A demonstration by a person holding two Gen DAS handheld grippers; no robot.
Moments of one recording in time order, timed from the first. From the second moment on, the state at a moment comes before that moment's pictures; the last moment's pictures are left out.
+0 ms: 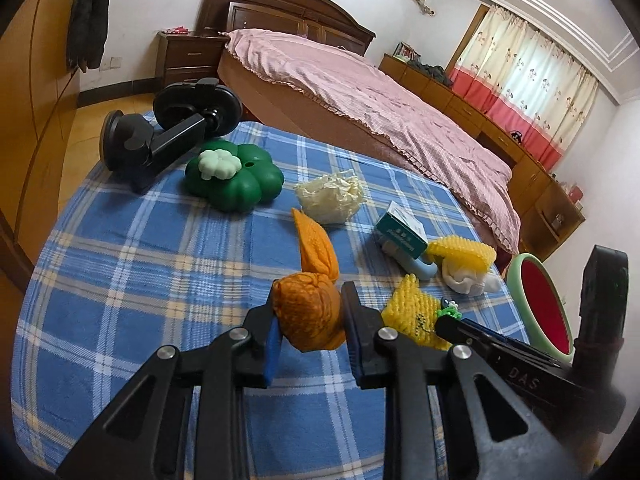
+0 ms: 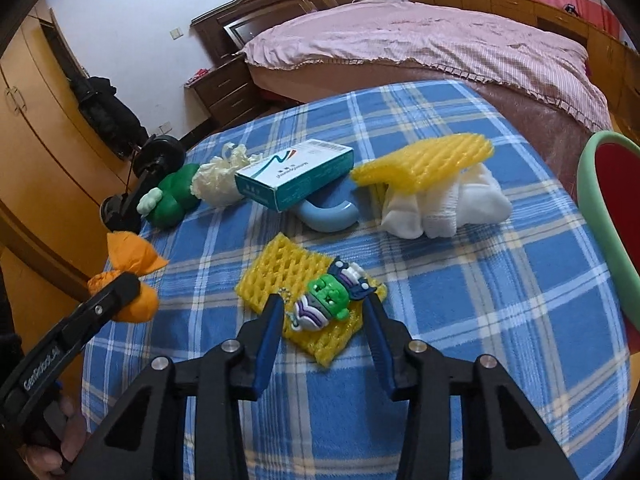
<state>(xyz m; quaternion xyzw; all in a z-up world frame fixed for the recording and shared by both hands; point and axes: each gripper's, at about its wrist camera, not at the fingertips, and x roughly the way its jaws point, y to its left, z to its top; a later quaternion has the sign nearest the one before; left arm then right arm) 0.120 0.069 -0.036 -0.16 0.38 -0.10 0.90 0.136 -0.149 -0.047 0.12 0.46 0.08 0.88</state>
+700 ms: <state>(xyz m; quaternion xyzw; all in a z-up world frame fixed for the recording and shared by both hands) 0.106 0.059 -0.021 -0.16 0.37 -0.12 0.91 0.100 -0.174 -0.024 0.16 0.43 0.08 0.88</state>
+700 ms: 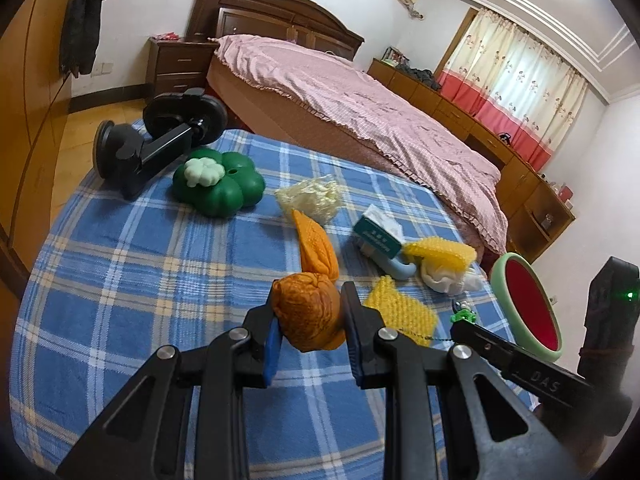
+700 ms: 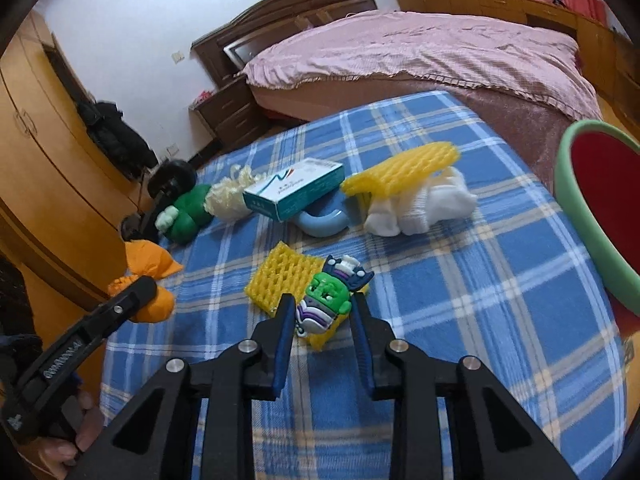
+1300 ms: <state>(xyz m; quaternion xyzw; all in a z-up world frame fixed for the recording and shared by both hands) 0.098 0.002 0.023 -0.13 0.35 -0.19 0.91 0.042 -0.241 0.034 0.19 0.35 0.05 0.92</state>
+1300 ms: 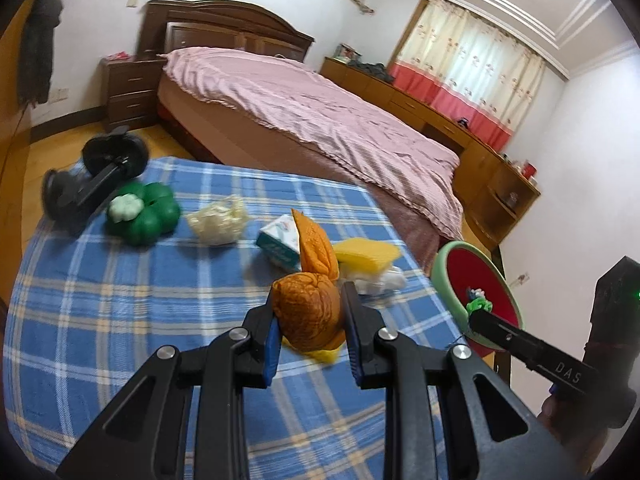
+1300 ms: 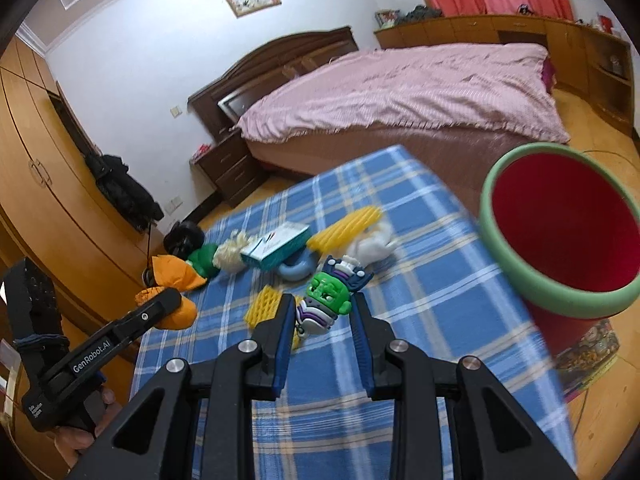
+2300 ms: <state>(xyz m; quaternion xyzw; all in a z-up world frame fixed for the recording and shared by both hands) 0.114 -0.192 0.053 -0.04 0.35 -0.35 0.87 0.010 -0.405 0.061 0.21 0.28 -0.09 0.93</state>
